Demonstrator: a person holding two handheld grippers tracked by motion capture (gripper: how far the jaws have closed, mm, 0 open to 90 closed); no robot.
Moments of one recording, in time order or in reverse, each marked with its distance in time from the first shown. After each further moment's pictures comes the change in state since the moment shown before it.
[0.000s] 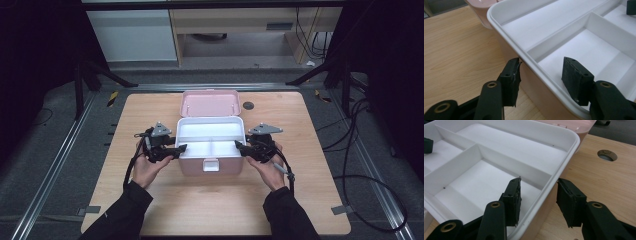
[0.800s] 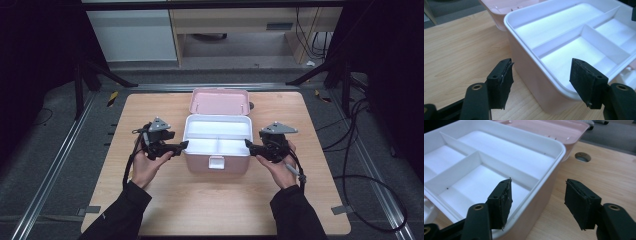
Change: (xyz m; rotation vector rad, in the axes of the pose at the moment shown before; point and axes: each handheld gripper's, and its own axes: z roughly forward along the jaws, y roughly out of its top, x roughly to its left) left arm -0.007 0.017 -0.007 -0.024 -0.002 -0.019; right arm -0.018 -0.002 -0.025 -0.023 -0.064 0.015
